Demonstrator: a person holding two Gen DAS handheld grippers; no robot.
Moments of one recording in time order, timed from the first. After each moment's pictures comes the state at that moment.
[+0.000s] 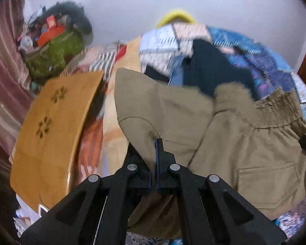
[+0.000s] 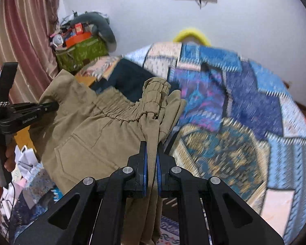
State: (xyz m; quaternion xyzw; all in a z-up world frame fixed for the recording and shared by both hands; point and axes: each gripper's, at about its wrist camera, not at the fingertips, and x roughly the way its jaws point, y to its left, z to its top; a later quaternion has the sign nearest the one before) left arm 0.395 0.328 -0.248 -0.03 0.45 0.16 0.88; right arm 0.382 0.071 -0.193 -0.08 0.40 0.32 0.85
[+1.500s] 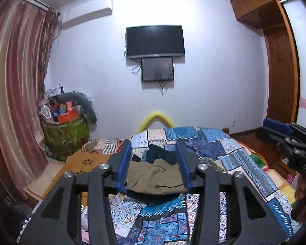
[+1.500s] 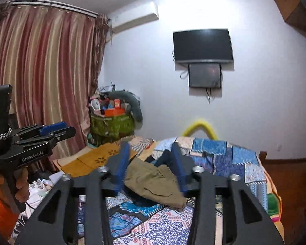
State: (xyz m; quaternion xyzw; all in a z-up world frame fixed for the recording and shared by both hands) left arm 0.025 0.133 0.028 0.02 0.12 0.12 0.99; right arm 0.094 -0.031 0.031 -0.03 0.09 0.37 0.92
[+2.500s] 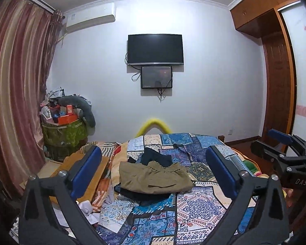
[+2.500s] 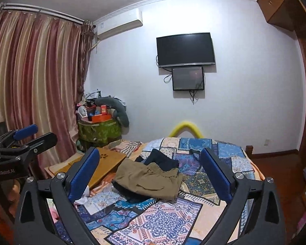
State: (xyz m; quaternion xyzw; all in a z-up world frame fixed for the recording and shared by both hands) left arm -0.006 0.113 0.020 0.01 0.09 0.11 0.99; right arm 0.073 -0.054 0.016 0.00 0.09 0.32 0.94
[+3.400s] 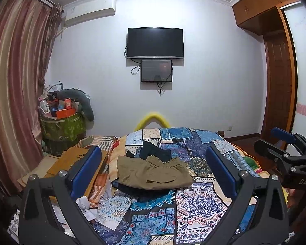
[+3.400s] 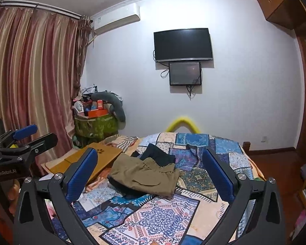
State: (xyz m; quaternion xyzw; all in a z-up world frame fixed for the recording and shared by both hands) left arm 0.013 0.121 0.005 0.00 0.11 0.11 0.99; right arm 0.074 -0.052 0.017 -0.01 0.11 0.31 0.95
